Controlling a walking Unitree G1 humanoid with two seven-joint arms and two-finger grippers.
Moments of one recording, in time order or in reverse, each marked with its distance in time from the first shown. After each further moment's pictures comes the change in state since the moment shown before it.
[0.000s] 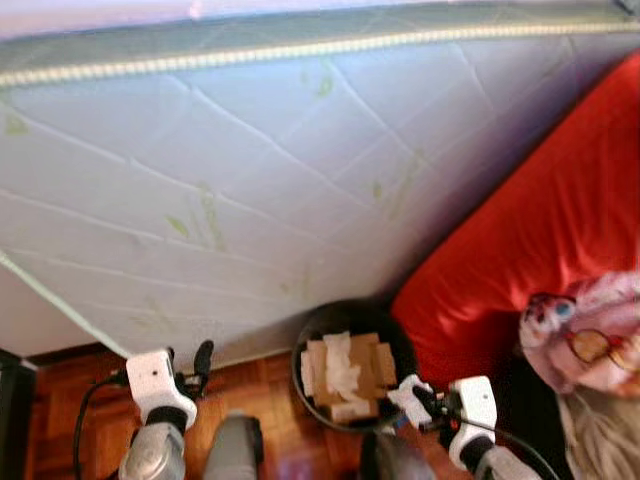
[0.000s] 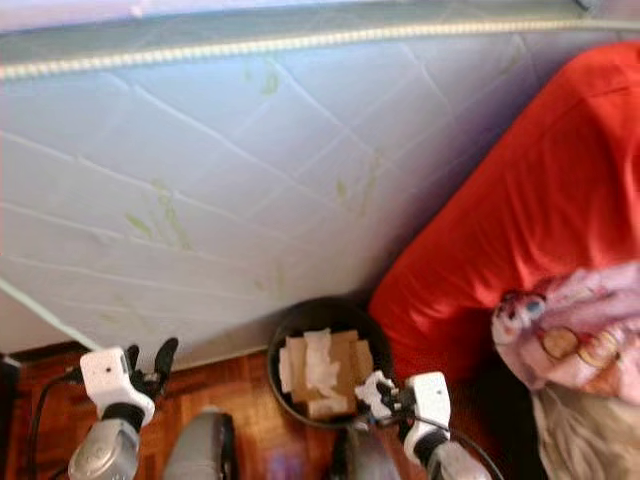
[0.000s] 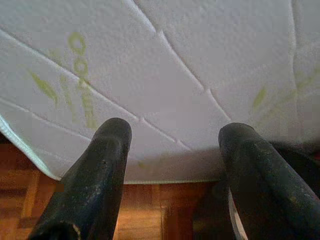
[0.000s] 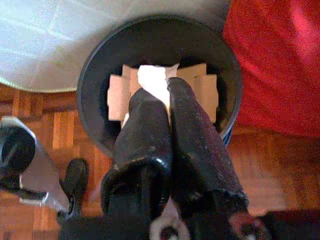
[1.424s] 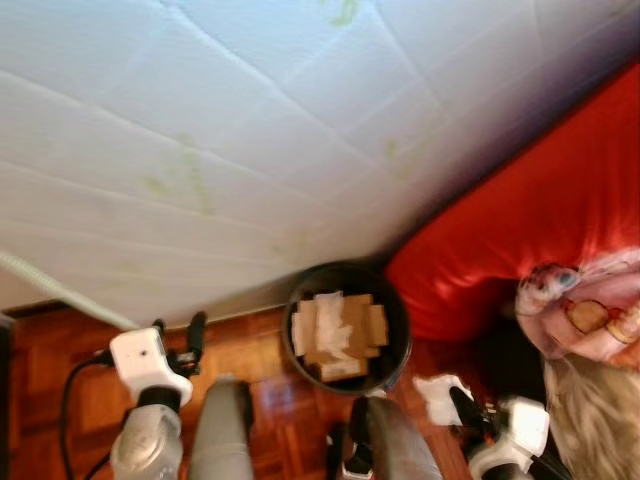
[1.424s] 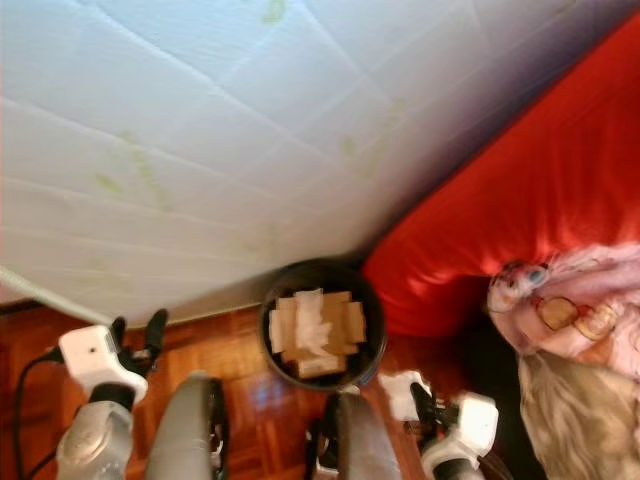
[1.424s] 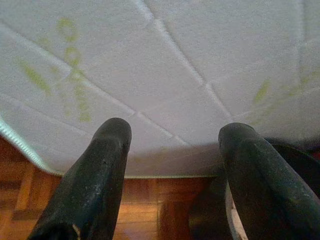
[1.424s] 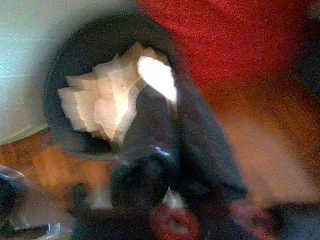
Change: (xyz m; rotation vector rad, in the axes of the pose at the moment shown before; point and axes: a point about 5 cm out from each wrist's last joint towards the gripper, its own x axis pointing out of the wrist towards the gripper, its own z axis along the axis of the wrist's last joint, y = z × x) left arm -0.001 -0.009 0.044 0.005 -0.132 0.004; right arm 0.005 -0.009 0.009 0.382 -0.159 -0.300
